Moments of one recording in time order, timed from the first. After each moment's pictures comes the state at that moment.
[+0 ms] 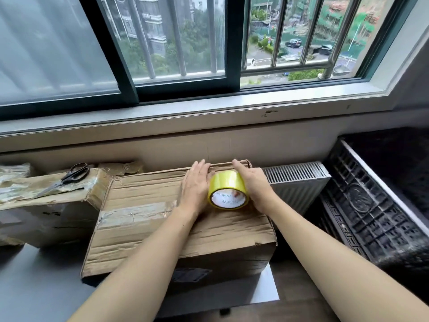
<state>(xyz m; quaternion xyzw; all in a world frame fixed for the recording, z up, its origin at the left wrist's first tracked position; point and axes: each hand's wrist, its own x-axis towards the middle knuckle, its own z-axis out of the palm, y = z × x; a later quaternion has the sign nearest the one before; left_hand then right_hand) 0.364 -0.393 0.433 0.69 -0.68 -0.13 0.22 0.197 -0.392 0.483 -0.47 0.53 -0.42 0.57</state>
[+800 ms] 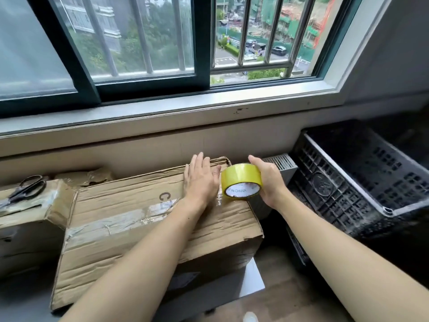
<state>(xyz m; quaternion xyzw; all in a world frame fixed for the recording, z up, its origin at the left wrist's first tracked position) 0.308 -0.416 0.442 0.68 -0.69 -0.15 0.20 0.140 -0.393 0.483 -0.33 0.59 -0.50 0.54</state>
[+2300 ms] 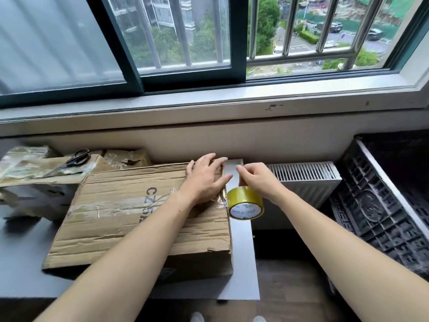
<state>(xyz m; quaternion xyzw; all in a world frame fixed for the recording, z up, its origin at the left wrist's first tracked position) 0.311 -0.399 0.457 0.70 -0.70 -0.13 0.12 0.129 -0.440 0.449 -0.70 0.53 -0.23 0.42</state>
